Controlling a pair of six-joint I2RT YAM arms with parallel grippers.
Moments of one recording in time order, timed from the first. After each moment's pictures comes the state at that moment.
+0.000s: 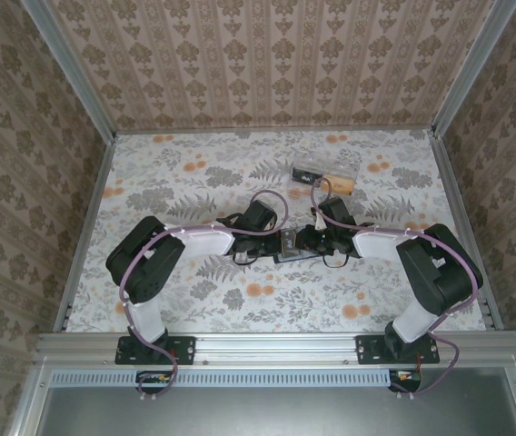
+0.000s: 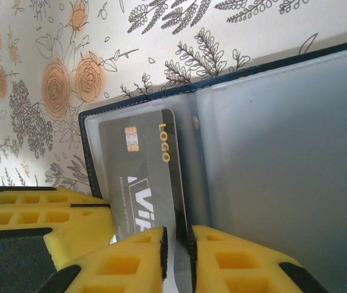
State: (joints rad) left arm -0.84 1.82 0.98 -0.14 0.21 -0.77; right arm 0.44 1.63 0.71 0.00 -0.37 0.69
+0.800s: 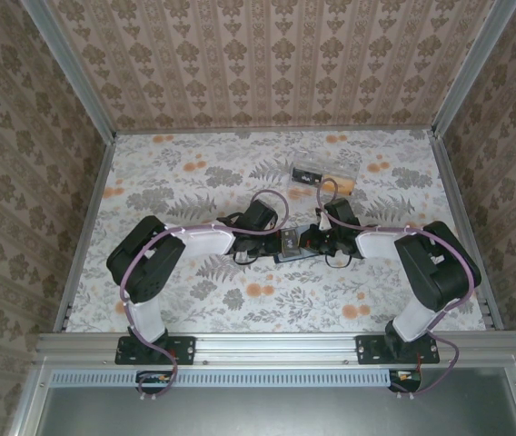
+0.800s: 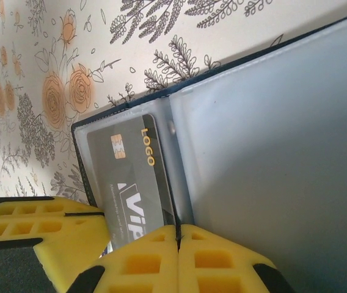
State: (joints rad) left arm -0.84 1.82 0.99 -0.16 0.21 -0.77; right arm 0.39 1.66 0.67 0.08 -0.43 0.73
